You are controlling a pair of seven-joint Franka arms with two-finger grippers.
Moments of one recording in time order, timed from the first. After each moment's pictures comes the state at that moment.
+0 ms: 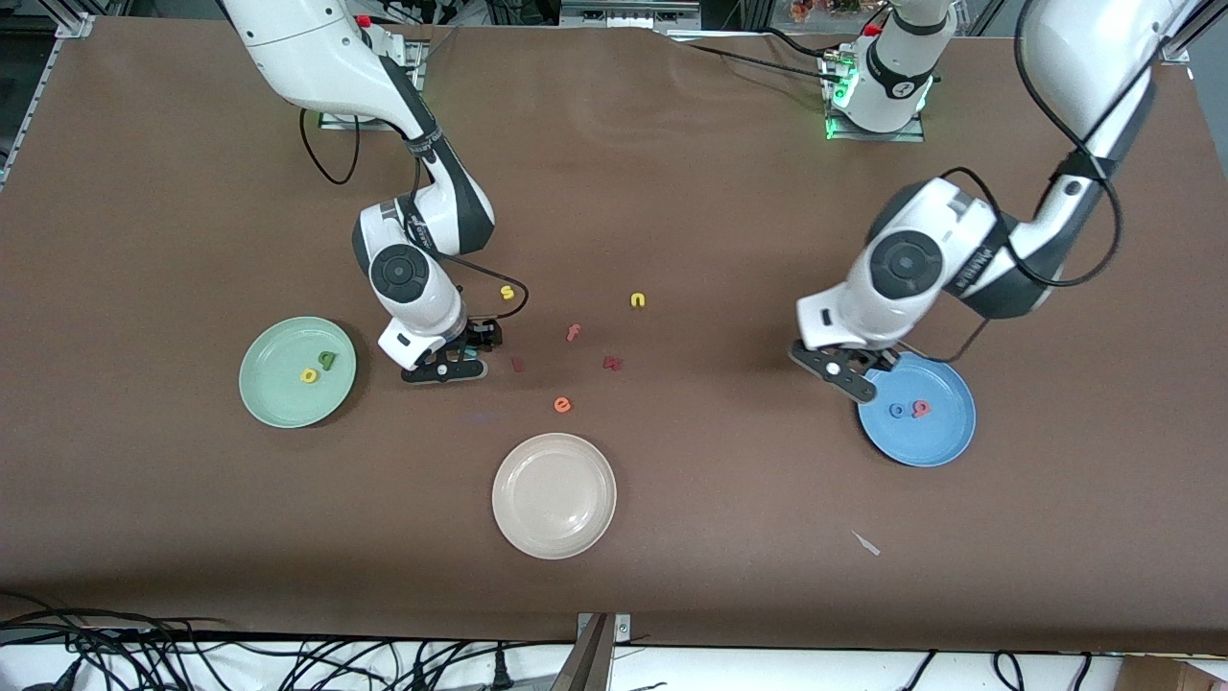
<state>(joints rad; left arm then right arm) 0.42 0.54 -0.80 -1.83 0.57 2.00 0.04 0.57 0.58 -0.11 -1.94 0.08 2.47 0.29</state>
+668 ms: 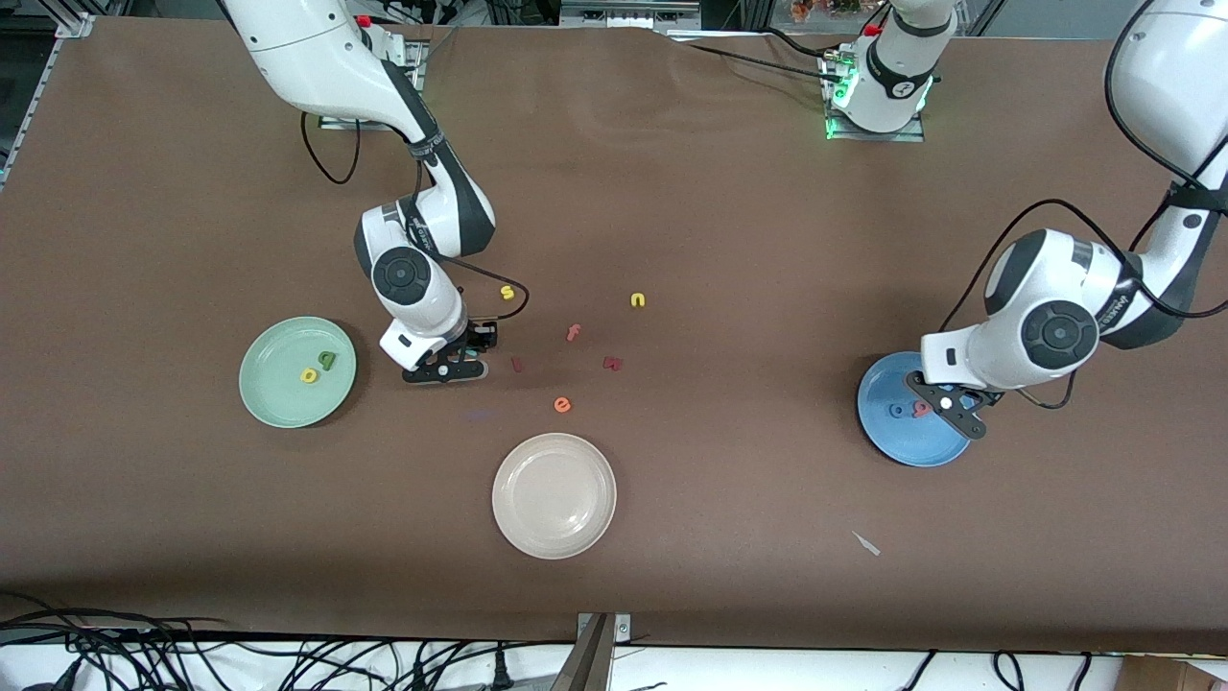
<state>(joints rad) 0.58 0.62 -0.70 -1.79 0.57 2.03 0.38 0.57 0.59 -0.11 -1.94 0.08 2.47 0.29</state>
